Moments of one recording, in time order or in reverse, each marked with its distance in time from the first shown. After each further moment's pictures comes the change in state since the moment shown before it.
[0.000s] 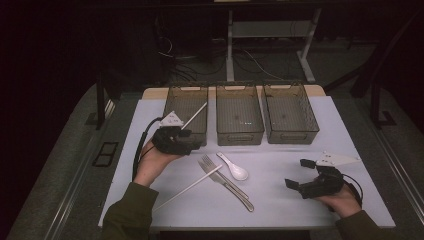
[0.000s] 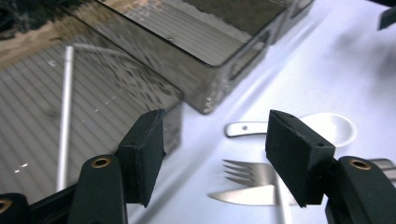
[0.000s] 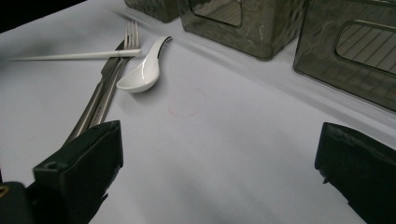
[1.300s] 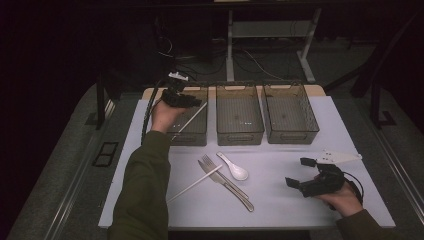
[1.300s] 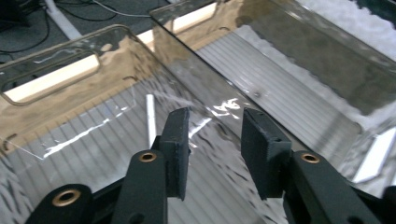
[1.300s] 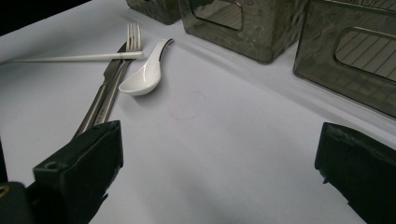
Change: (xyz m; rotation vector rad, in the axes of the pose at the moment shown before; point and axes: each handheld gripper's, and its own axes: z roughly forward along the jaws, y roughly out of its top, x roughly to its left) left arm 0.108 0.081 0.059 0.052 0.056 -0.125; right arm -0.002 0.006 -0.002 0.006 0.010 -0.012
